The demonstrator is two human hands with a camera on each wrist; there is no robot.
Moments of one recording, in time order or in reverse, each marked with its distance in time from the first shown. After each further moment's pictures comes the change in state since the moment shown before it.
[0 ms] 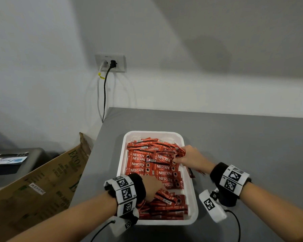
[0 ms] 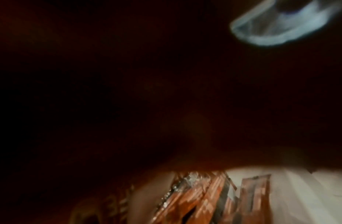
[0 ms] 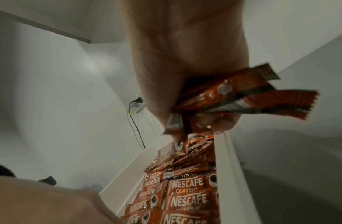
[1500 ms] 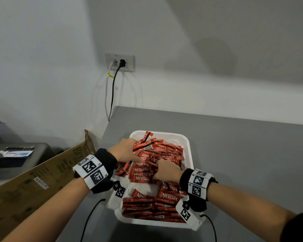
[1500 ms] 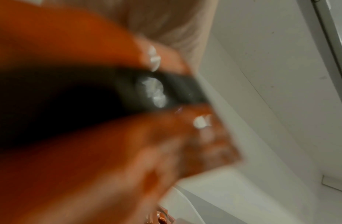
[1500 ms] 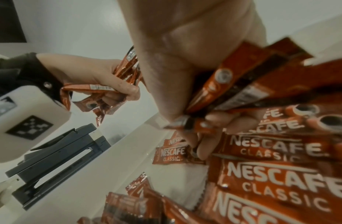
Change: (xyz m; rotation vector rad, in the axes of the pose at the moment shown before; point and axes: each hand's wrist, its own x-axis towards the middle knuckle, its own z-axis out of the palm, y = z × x) left_hand -0.043 -0.087 -0.041 -0.586 0.499 -0.245; right_hand 0.025 -0.048 0.083 -0.373 -0.178 0.047
